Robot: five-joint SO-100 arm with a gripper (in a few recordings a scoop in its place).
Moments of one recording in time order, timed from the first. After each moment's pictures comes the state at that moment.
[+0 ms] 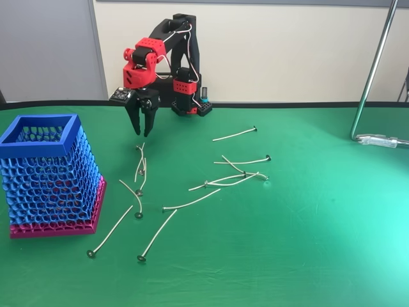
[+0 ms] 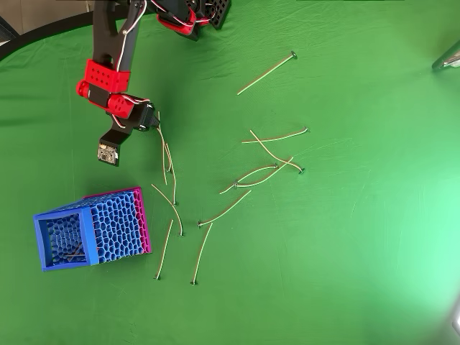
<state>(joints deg) 30.0 89.4 102.1 69.3 -95.4</state>
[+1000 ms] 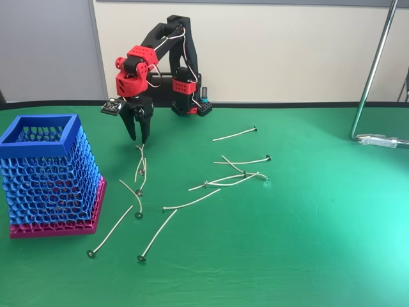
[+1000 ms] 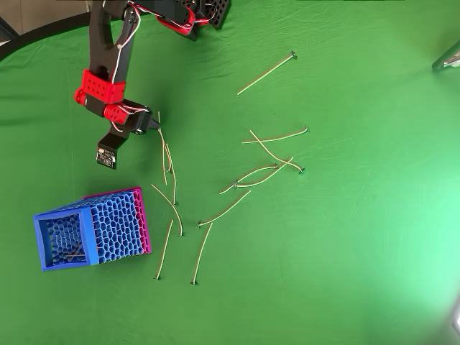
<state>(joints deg) 32.4 80.4 96.9 69.3 -96.5</state>
